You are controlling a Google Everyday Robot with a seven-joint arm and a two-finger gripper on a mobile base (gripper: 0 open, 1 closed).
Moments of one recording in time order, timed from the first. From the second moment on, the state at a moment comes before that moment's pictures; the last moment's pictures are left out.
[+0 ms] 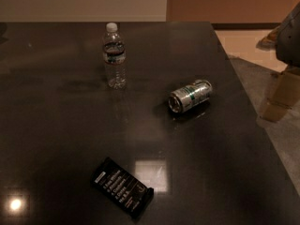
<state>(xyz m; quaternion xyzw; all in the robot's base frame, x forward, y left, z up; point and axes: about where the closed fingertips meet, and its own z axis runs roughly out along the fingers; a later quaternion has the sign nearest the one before) 0.438 -0.217 0.976 -0.60 0.78 -0.03 0.16</state>
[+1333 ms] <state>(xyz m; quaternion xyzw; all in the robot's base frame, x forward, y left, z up) 0.491 -0.217 0.953 -0.50 0.85 -0.05 0.14</state>
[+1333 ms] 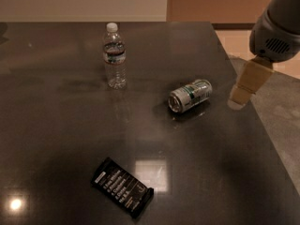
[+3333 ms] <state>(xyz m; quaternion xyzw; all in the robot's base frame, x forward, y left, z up) 0.572 -0.198 0.911 -0.16 0.97 -0.05 0.14</state>
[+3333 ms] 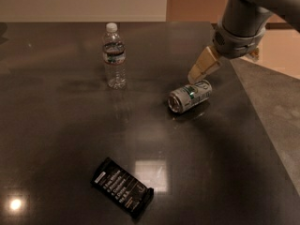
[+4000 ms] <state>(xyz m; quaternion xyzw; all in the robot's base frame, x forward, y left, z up) 0.585 -0.181 0.908 -0.08 0.99 -0.04 0.14</state>
